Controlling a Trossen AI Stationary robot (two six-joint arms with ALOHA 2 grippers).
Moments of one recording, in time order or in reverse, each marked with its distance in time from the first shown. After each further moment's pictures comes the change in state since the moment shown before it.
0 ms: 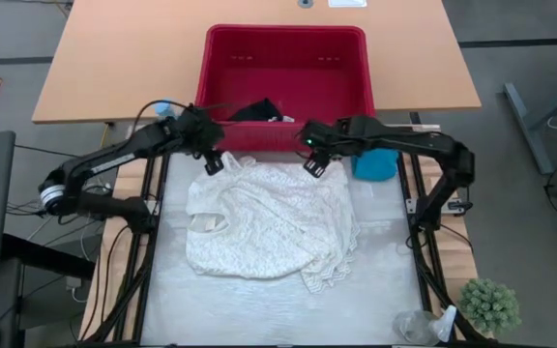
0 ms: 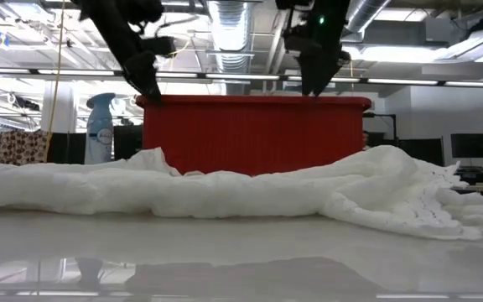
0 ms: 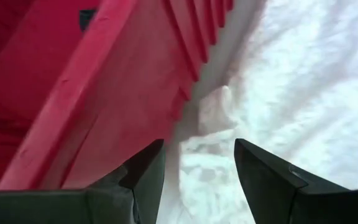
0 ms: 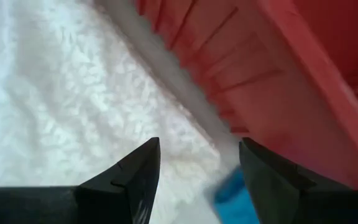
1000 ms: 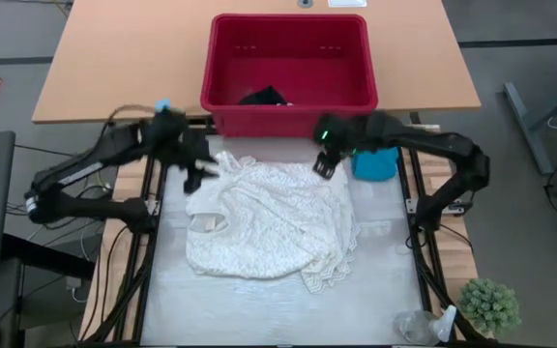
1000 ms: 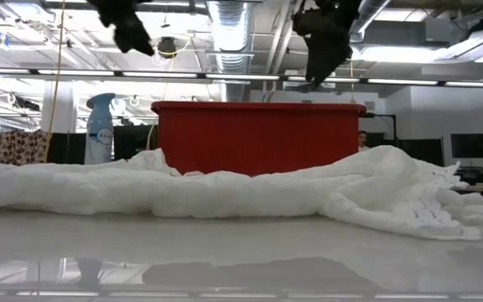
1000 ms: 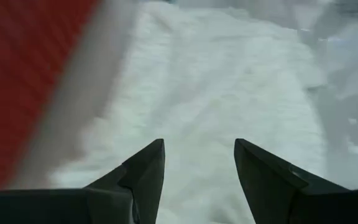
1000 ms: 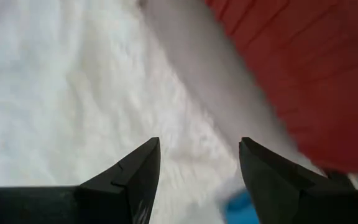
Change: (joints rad) left arm -0.170 -0.200 0.125 -0.257 0.361 -0.160; right arm -0.010 -0.101 -0.050 0.030 -0.145 -0.145
